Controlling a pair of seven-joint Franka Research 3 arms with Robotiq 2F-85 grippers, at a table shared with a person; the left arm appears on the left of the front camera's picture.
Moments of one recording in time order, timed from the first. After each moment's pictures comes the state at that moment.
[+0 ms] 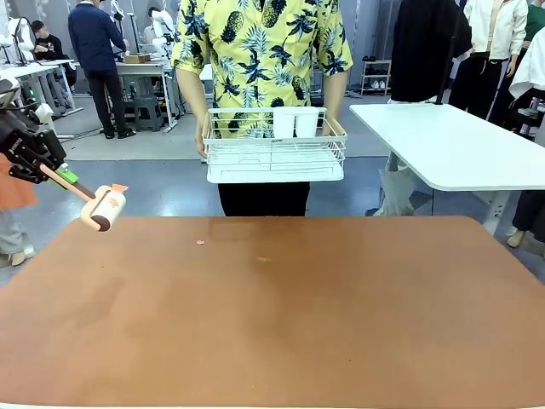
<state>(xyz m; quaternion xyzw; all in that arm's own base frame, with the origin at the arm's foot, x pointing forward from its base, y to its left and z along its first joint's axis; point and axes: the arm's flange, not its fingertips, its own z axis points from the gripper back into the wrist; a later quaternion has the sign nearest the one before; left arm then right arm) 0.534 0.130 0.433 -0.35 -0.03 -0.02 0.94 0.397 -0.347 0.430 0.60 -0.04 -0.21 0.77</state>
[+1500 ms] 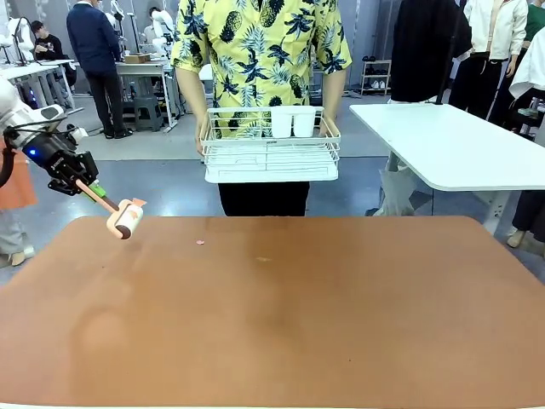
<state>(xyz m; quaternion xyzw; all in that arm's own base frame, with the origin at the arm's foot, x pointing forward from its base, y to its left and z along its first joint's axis) 0.635 0.124 0.362 -0.32 0.00 -0.01 0.95 0.397 -0.347 0.430 0.60 -0.04 -0.21 0.77</state>
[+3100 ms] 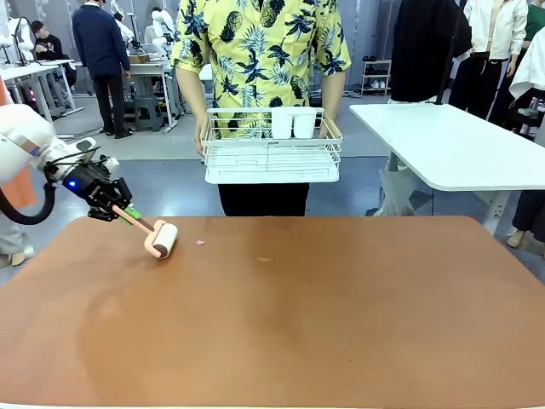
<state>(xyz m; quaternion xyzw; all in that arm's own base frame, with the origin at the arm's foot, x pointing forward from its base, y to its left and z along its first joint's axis) 0.640 0.054 0.287 -0.39 0.02 0.00 0.92 0.398 -0.347 0.430 0.60 -0.04 -0.21 0.77</state>
